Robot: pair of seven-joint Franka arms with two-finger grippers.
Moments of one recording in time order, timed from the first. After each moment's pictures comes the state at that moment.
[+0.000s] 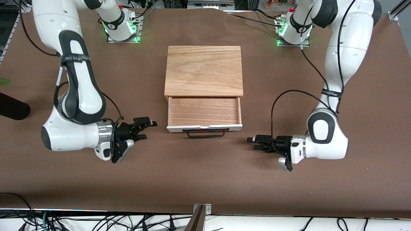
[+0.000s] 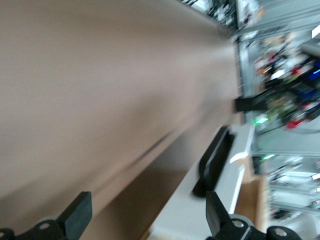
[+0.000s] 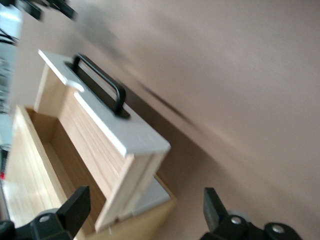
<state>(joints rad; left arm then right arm) -0.06 0.88 -0.08 -1.25 -0.96 1.86 0.61 0.25 0.72 -0.09 -1.18 0.67 1.67 -0.53</state>
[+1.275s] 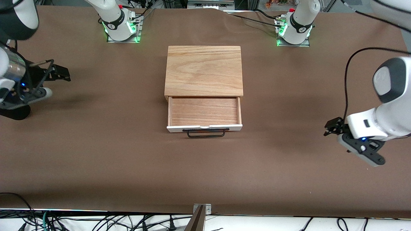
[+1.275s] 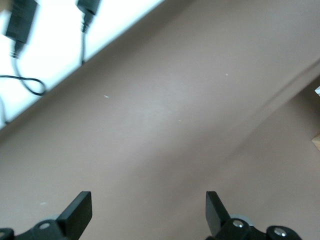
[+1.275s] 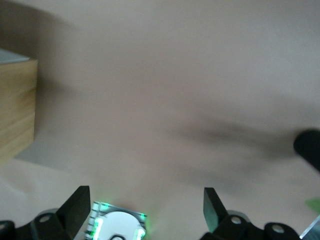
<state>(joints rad) -0.02 0.48 -0.03 -1.20 -0.01 1.78 0.61 0.16 0.14 -0.13 -1.48 -0.03 1.40 -0.22</state>
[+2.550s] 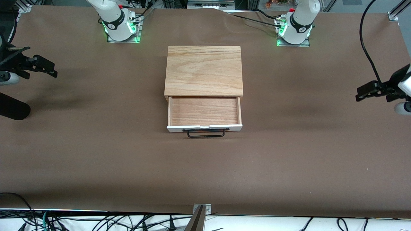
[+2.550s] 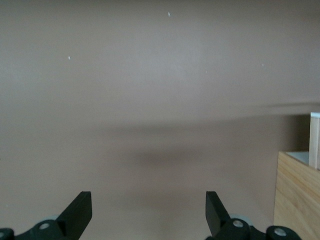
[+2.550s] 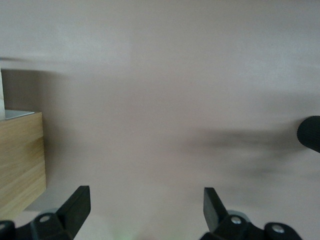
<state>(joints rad) 0.00 0.23 -0.02 -1.29 0.02 1.44 0.00 0.00 -0.01 -0.03 -1.65 0.01 1.58 -0.10</state>
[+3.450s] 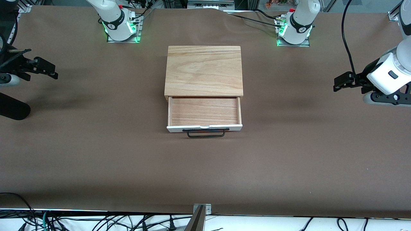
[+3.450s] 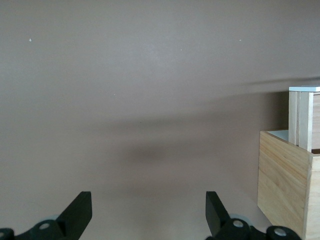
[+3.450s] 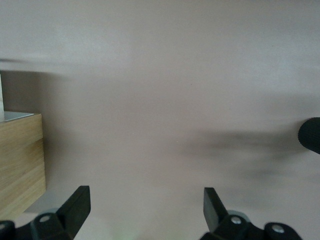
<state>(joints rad) -0.04 0.15 -0.03 -1.45 -0.02 1.49 -0.02 0.00 0.00 -0.03 -1.65 0.01 1.59 -0.10</state>
